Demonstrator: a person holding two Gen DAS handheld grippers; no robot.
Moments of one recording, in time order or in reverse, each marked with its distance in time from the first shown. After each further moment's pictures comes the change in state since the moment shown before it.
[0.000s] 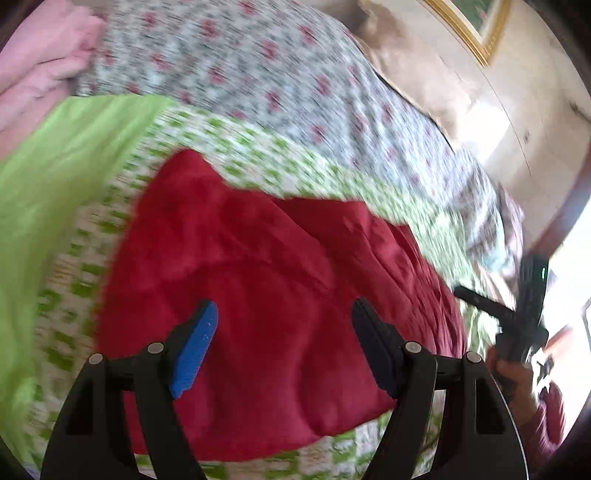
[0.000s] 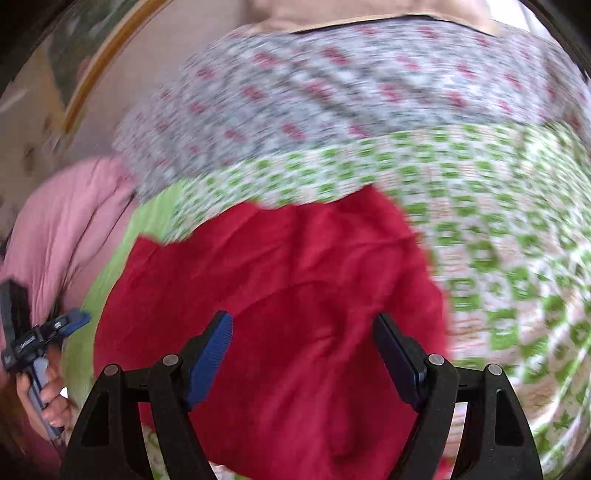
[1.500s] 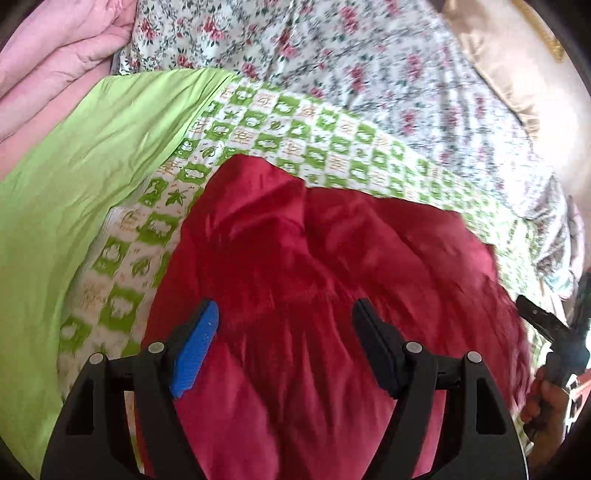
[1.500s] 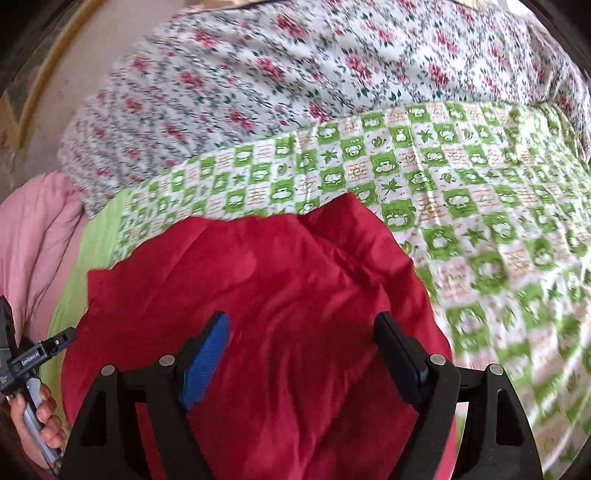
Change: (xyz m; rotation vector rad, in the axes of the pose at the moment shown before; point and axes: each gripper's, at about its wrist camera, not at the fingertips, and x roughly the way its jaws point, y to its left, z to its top) left arm 0.034 0.052 0.035 -0.112 0.053 0.236; right arm 0.048 -0.035 0.030 0.119 0.030 -0.147
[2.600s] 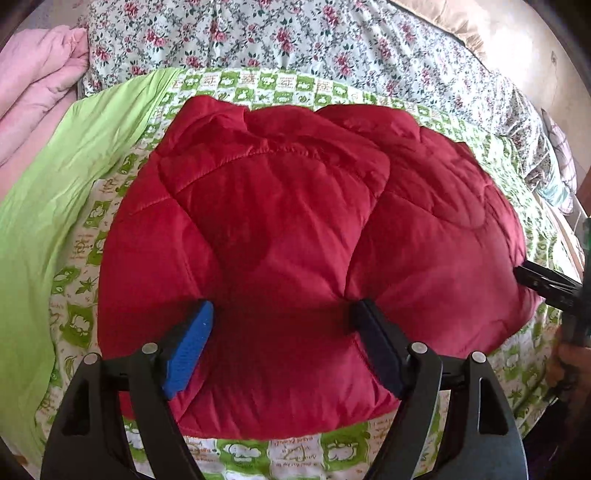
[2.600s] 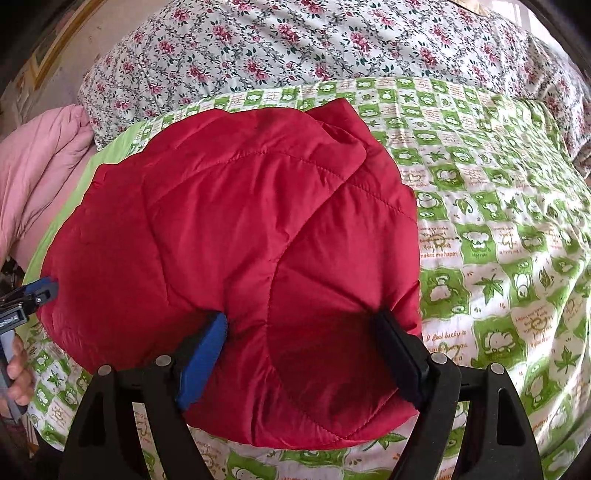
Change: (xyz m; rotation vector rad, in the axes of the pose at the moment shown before) left arm -0.002 -0.037 -0.084 0.235 0.035 0.041; right arm -0.038 -0.010 -0.107 -0.119 0.070 -0.072
